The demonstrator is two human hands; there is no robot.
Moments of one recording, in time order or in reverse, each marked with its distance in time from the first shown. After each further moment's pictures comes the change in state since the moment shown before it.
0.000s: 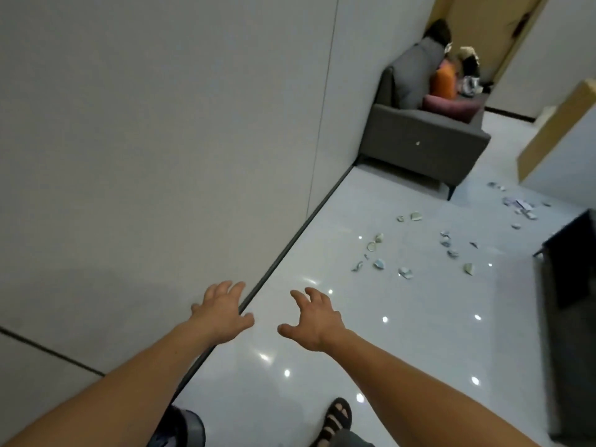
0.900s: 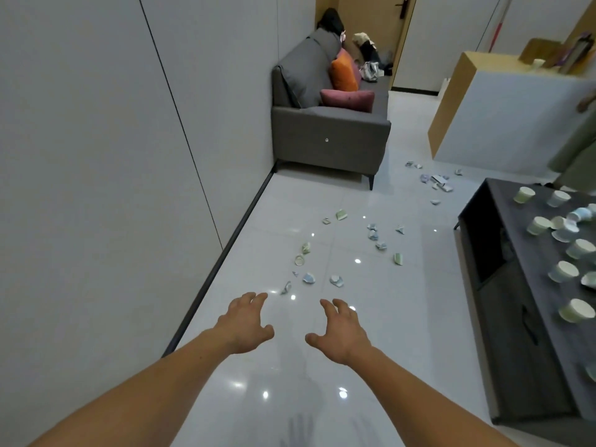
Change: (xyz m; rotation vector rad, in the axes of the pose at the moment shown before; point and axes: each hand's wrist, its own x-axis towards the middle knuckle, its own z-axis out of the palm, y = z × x) left_hand 0.167 0.393 0.019 0.067 -0.178 0.329; right_hand 0.046 0.367 -0.150 0.268 0.141 0.334
